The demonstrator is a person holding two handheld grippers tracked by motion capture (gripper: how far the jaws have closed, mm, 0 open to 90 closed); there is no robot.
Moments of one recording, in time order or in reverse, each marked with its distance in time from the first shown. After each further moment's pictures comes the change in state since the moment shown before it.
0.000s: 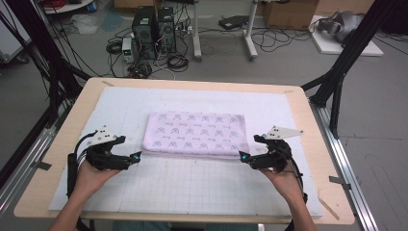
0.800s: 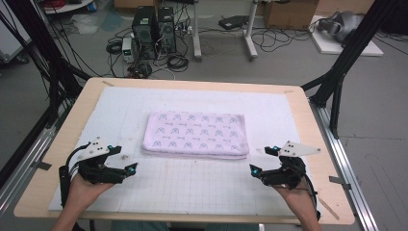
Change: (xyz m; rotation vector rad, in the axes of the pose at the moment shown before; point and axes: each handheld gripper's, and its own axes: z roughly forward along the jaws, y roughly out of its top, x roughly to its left) left arm -0.019 -0.016 -0.026 -0.012 -0.009 0.006; right arm 0.014 -0.031 -0.039 -0.028 -0.022 0.004
